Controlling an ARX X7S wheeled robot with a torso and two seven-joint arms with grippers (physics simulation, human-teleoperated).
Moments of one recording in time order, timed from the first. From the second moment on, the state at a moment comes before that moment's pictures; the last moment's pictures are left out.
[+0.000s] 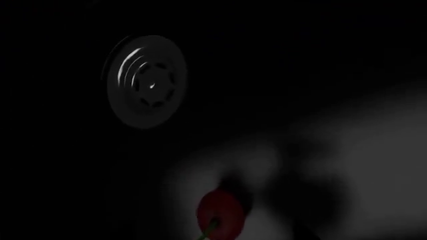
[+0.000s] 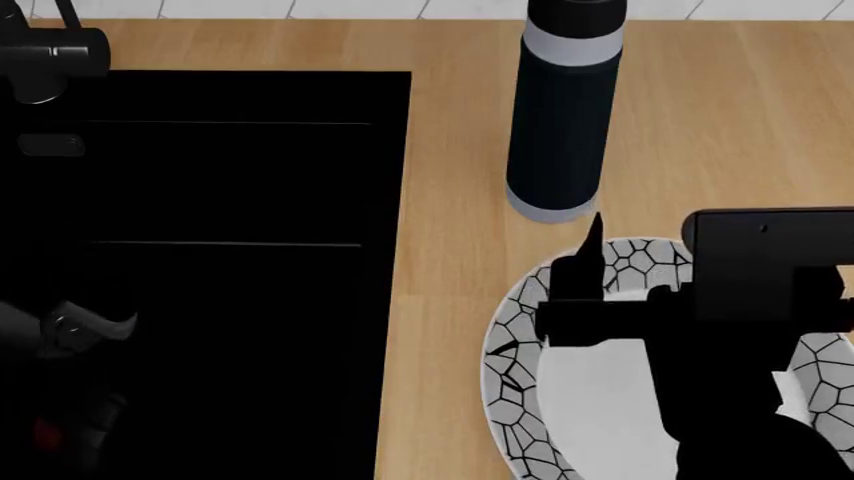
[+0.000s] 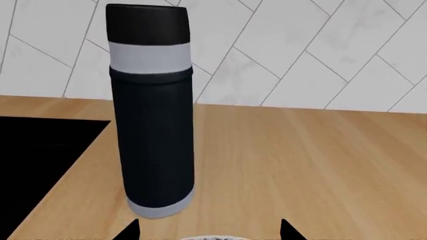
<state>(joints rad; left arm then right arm) -1.20 -0.53 0.96 -0.55 -0.77 -1.21 -0.05 0.58 0.35 -0.03 -0.33 0.42 0.86 0.16</state>
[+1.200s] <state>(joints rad) -1.19 -0.37 1.09 -0.95 -0.65 -0.99 0.08 0.57 0.38 -0.01 -0.36 0.44 0.88 0.18</state>
